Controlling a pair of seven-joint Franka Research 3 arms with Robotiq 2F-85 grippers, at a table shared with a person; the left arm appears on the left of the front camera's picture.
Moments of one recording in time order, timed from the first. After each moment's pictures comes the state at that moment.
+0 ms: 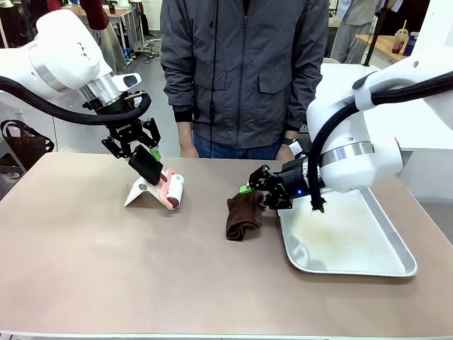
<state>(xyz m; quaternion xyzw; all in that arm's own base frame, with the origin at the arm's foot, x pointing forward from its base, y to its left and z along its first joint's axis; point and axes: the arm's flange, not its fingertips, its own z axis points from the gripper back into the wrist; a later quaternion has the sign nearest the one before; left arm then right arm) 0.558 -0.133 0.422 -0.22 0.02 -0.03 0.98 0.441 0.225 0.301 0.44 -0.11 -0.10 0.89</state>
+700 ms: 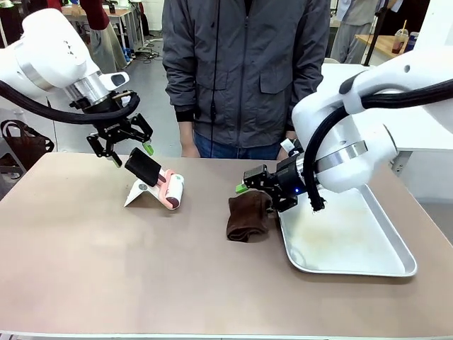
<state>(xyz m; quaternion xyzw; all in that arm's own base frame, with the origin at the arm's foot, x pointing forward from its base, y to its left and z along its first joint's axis) 0.549 -0.102 0.427 -0.21 0.02 0.00 0.98 0.441 0.241 0.317 0.36 -0.11 -0.04 0.93</state>
